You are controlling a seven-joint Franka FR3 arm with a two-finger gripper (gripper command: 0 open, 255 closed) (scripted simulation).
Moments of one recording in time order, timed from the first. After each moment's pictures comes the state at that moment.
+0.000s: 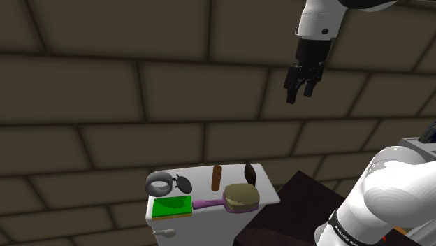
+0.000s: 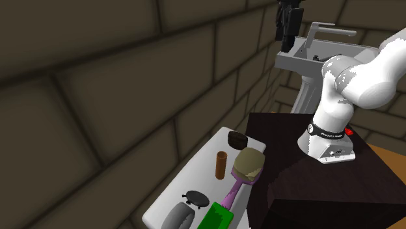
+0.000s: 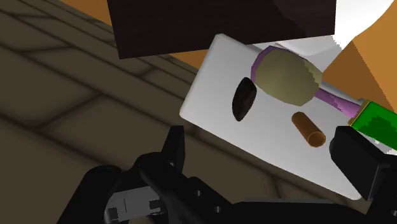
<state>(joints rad) 0.01 -0.80 0.07 -2.30 0.02 1.44 0.16</state>
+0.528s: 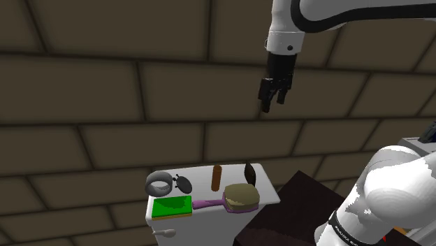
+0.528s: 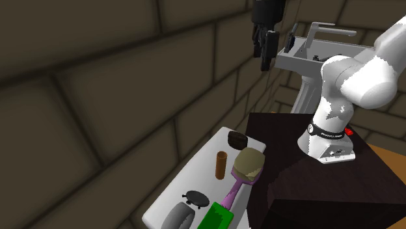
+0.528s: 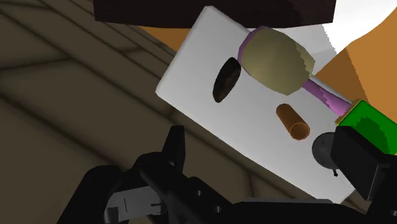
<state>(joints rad) 0.05 -0.62 0.10 -2.30 0.03 1.60 0.10</state>
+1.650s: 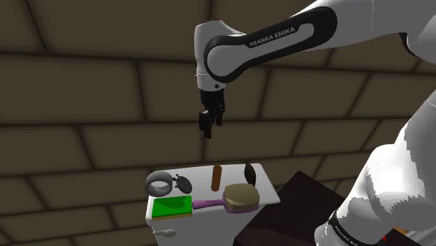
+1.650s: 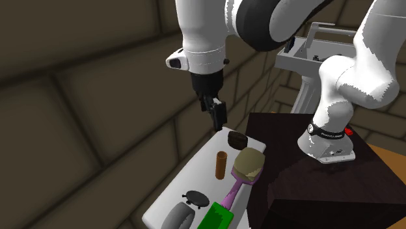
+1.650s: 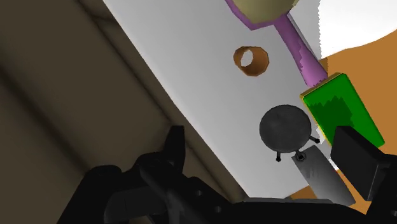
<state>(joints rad) 0.15 -0.04 0.21 -2.07 -0.02 1.91 -0.04</state>
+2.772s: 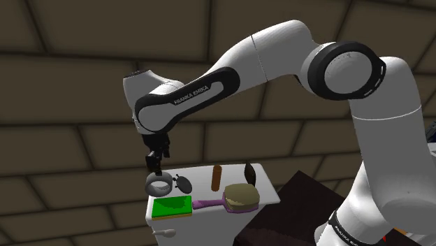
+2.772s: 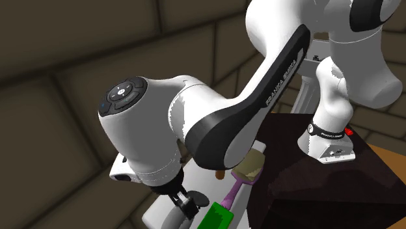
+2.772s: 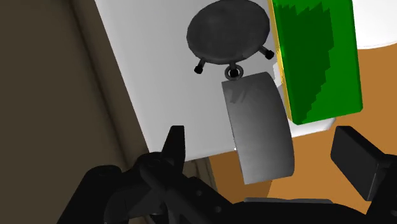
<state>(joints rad) 0.32 0.57 0.29 -1.58 -0.19 1.97 -0.11</state>
